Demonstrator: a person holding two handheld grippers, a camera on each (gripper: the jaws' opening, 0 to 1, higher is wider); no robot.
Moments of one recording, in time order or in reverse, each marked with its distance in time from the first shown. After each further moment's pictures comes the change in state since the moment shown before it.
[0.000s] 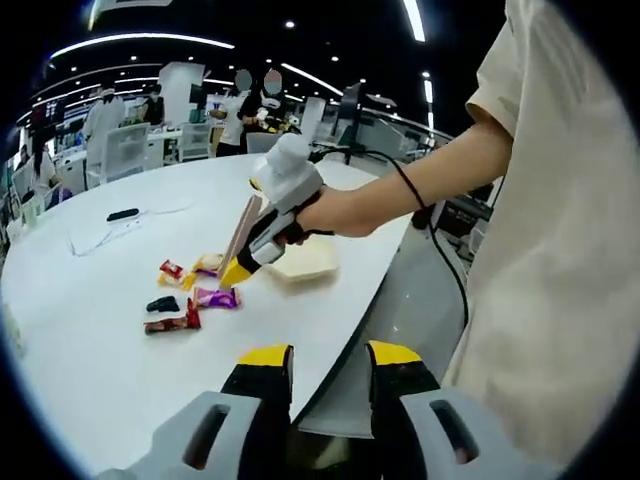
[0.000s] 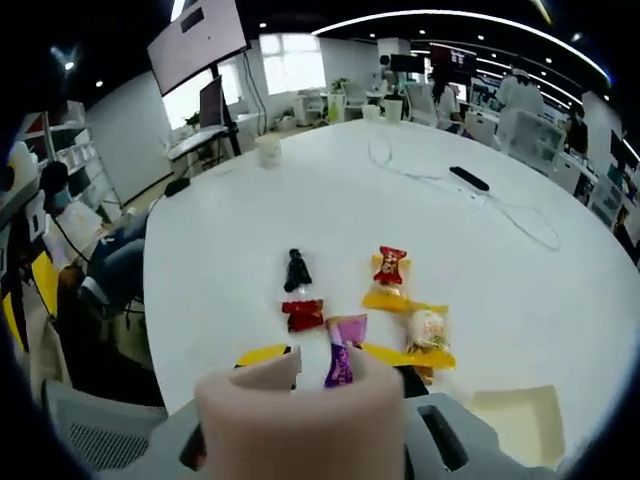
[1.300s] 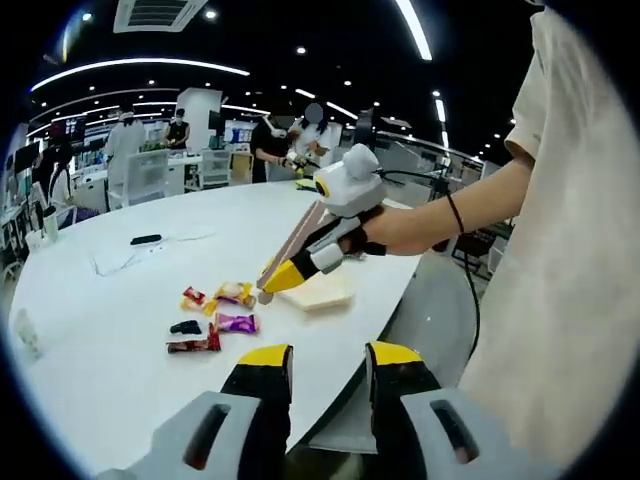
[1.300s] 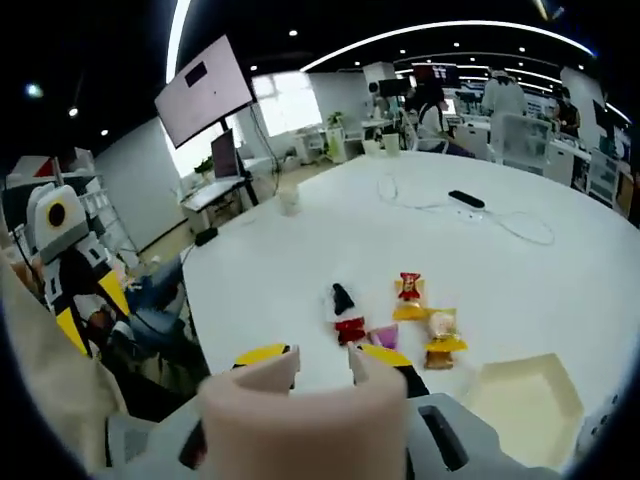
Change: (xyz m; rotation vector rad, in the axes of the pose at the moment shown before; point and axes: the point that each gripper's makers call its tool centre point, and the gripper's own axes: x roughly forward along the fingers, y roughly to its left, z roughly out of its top) left arm -0.018 -0.002 0.024 0.015 -0.112 0.083; right arm -0.066 0.038 0.023 0.116 -0.166 0.063
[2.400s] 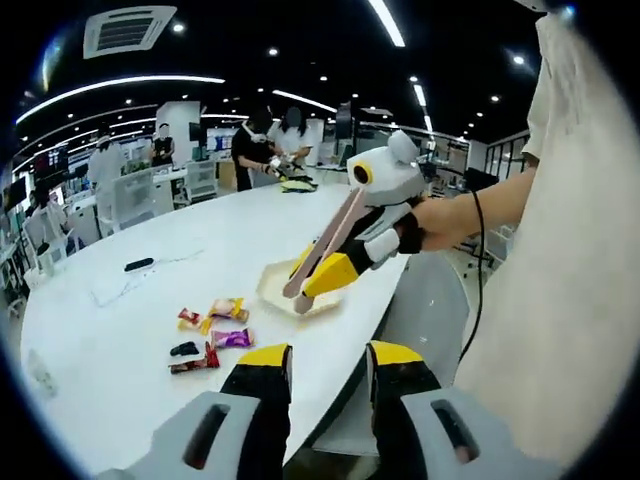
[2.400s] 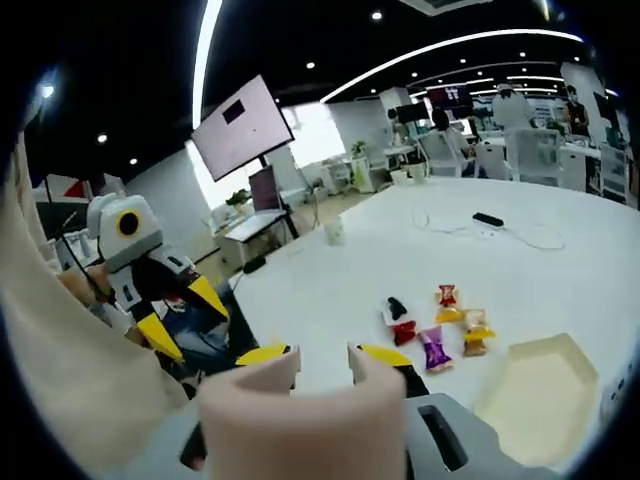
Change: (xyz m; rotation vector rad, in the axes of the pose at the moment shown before) left arm -0.005 -0.022 0.014 0.110 0.017 -0.011; right arm -0.071 0.068 0.009 0.045 -0.139 0.122
